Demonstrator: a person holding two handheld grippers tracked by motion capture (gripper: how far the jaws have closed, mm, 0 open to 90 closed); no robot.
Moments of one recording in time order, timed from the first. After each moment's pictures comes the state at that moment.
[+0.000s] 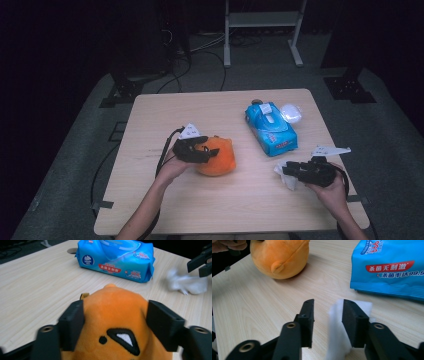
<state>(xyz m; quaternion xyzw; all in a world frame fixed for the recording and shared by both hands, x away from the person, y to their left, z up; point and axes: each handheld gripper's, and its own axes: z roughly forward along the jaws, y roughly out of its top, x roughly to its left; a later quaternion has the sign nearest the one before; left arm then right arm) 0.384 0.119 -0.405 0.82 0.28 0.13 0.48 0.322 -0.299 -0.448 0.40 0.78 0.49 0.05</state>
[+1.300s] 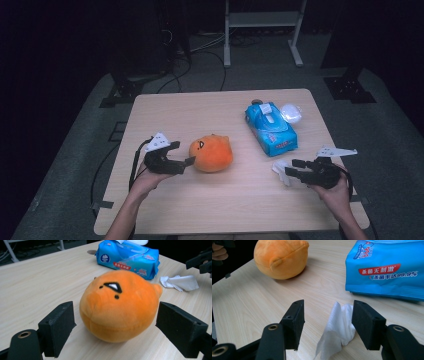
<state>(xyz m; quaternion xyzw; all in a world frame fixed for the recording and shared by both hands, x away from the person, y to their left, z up) 0.342 0.191 -0.402 0.79 0.32 0.15 0.50 0.316 -0.307 -0.446 0.41 0.76 0.50 0.06</state>
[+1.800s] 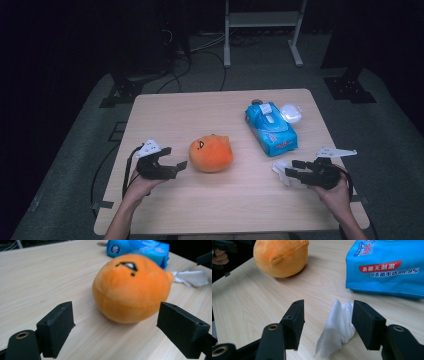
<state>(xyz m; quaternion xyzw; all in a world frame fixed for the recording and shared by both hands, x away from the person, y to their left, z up) 0.334 0.216 -0.421 0.78 0.36 0.15 0.49 0.315 -0.307 -0.447 0.41 0.76 0.50 0.06</state>
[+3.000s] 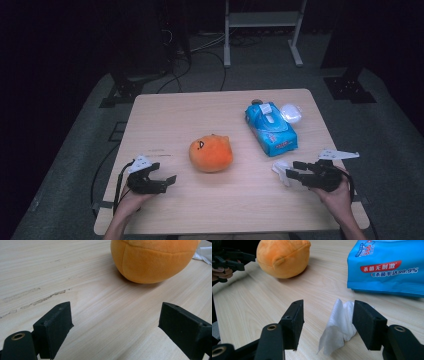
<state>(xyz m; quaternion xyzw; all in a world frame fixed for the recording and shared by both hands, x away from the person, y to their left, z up) 0.312 0.246 -0.461 0.78 0.39 0.15 0.46 0.308 -0.309 -0.447 0.41 0.76 0.51 0.06</state>
